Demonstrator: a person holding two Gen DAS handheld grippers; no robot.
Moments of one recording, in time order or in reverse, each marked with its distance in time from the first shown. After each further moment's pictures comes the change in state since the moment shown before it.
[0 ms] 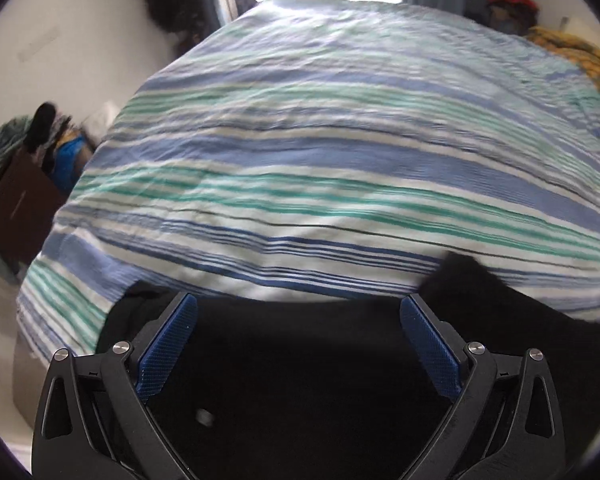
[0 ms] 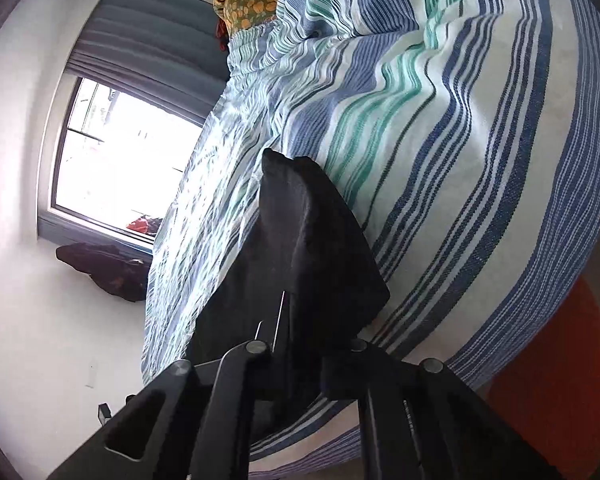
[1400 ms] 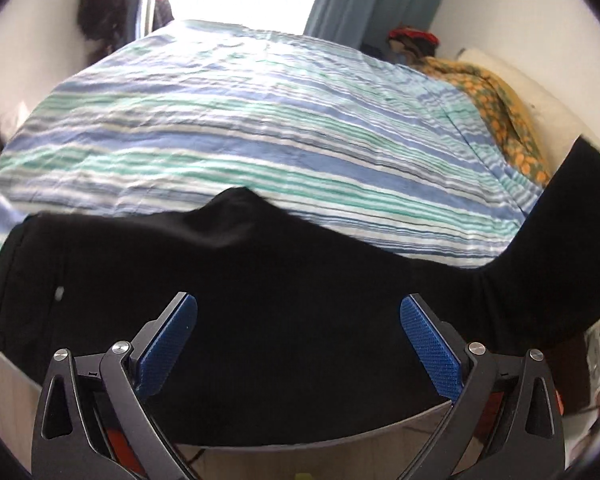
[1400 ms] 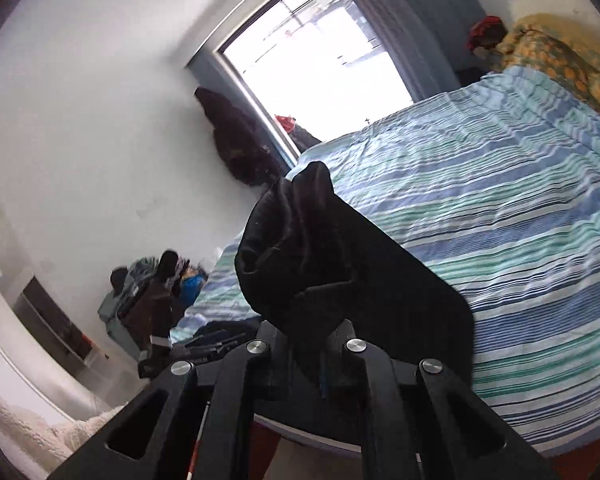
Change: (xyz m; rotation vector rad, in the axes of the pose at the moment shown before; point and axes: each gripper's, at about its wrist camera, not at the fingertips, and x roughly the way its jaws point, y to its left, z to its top) left arm -0.061 -0.068 -0.072 -0.069 -0.077 -0.383; right arm 0.024 0.352 -0.186 -0.763 0.192 0.294
